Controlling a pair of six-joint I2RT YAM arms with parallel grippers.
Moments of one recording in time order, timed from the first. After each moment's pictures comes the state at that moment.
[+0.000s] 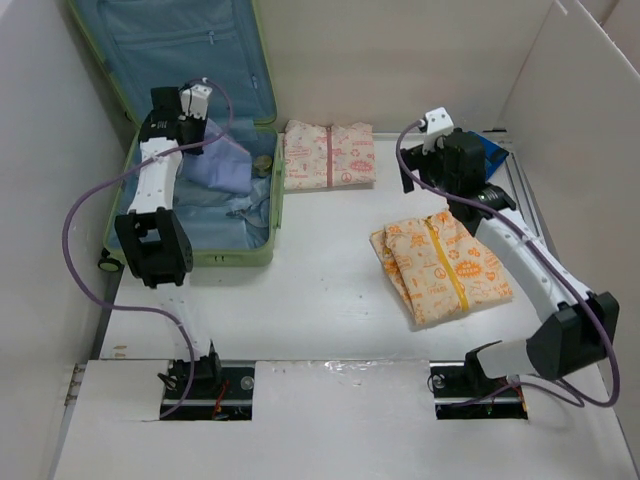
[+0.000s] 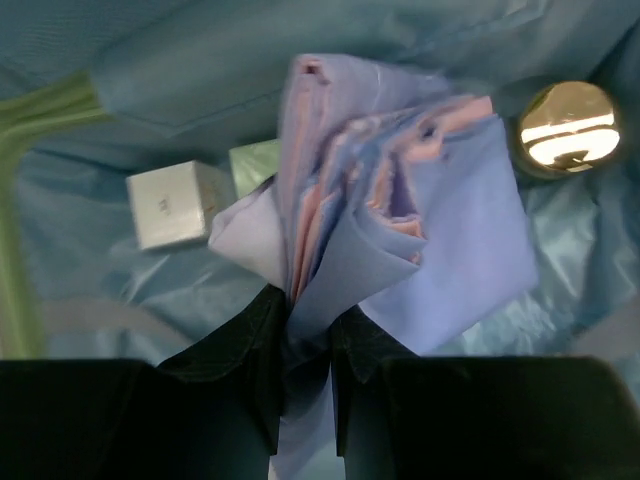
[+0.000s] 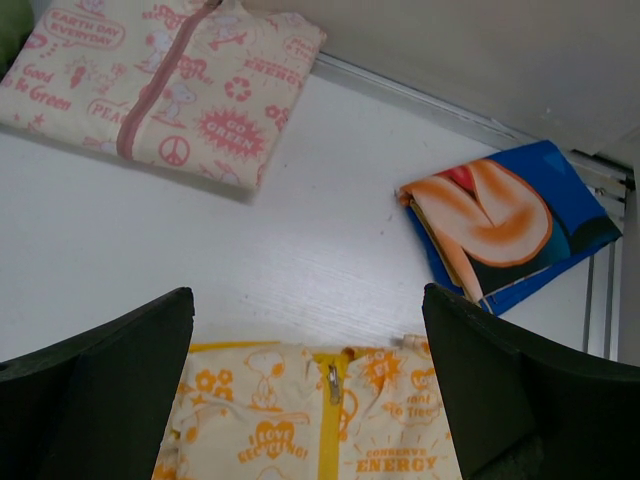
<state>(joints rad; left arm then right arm) 0.08 2.02 2.02 -0.69 0.08 0.34 0.34 1.34 1.24 -0.24 0.12 -0.16</state>
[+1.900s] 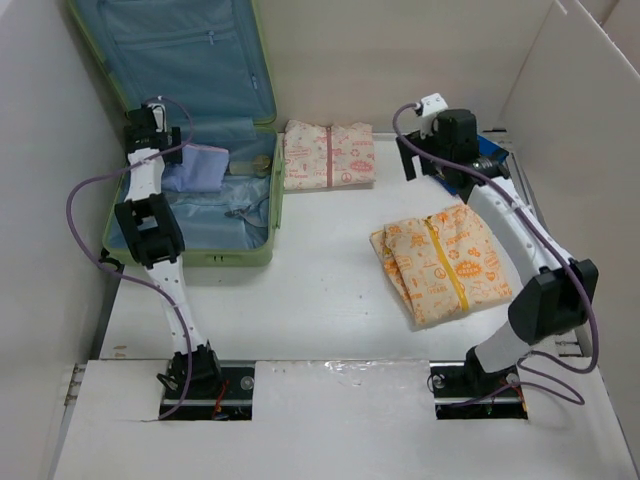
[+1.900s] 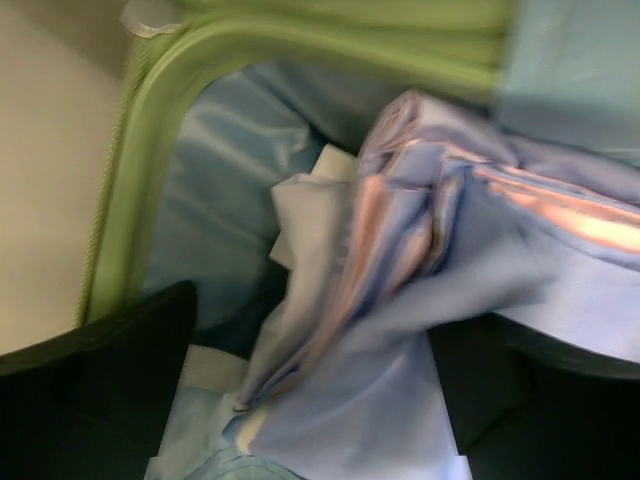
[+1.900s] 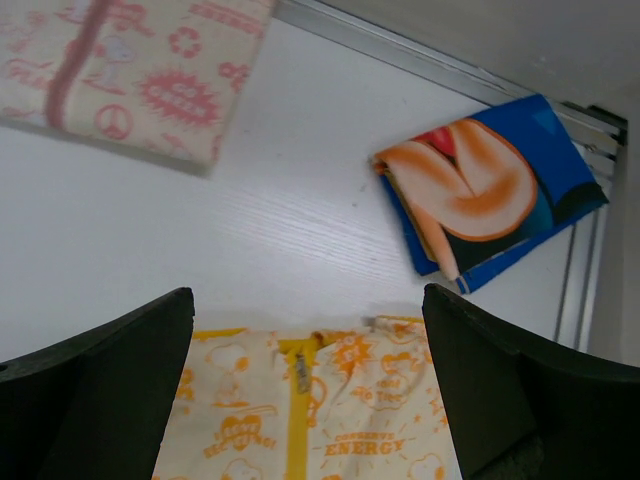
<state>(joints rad) 0.28 2.46 2.26 -0.46 -0.14 0.23 0.32 1.56 1.51 -0.45 0.13 -0.19</state>
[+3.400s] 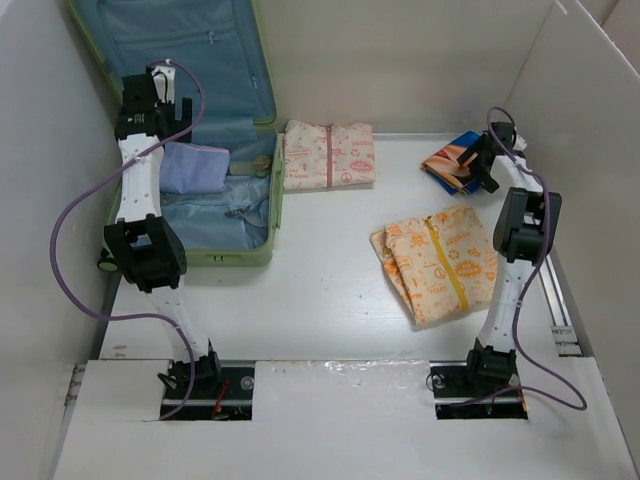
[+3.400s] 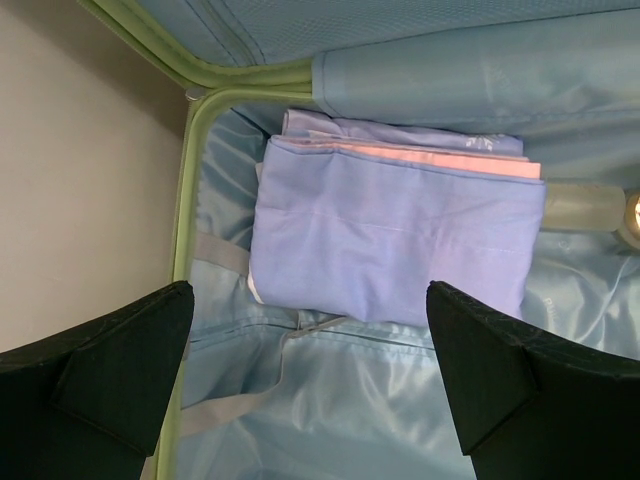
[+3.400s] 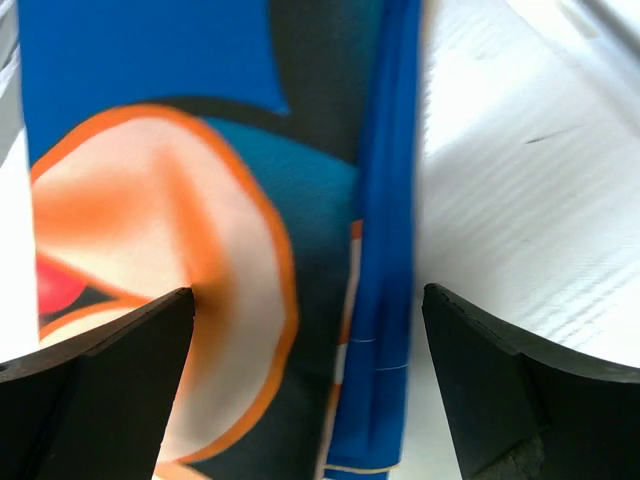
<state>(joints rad) 0.18 2.02 2.11 -0.67 -0.06 0.25 -0.18 2.37 1.96 -0.43 0.17 0.64</state>
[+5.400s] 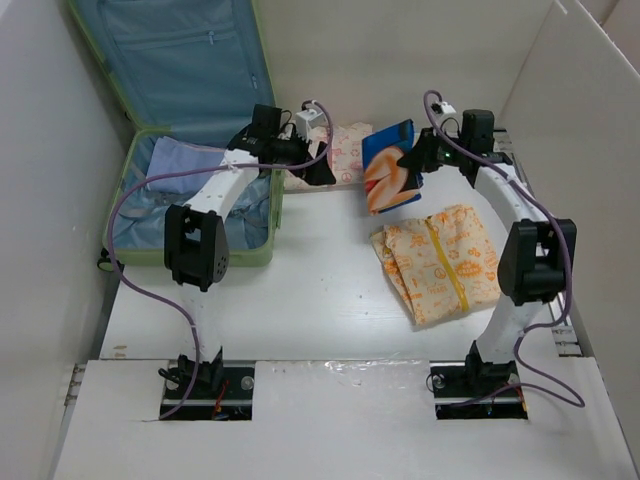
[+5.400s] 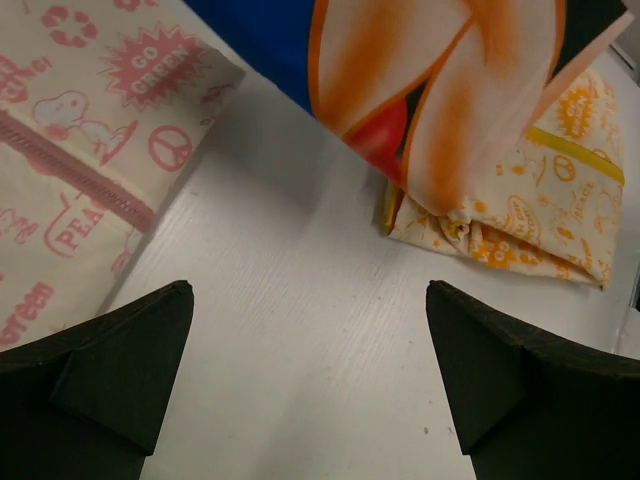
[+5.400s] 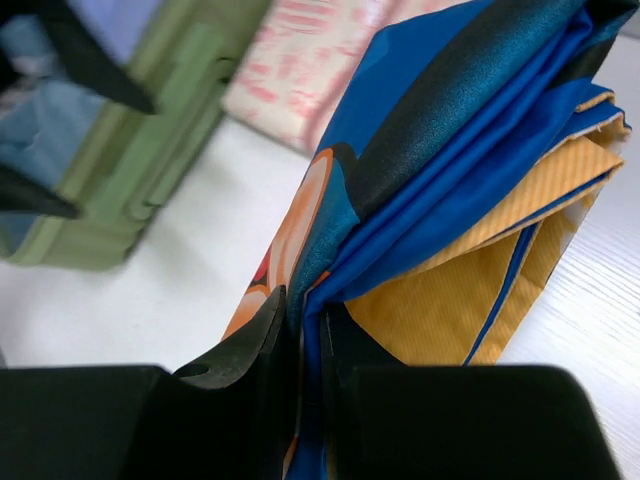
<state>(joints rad) -0.31 2.07 1.89 -0.55 0.79 0.15 0.04 1.87 1.56 -0.22 -0.77 0.10</state>
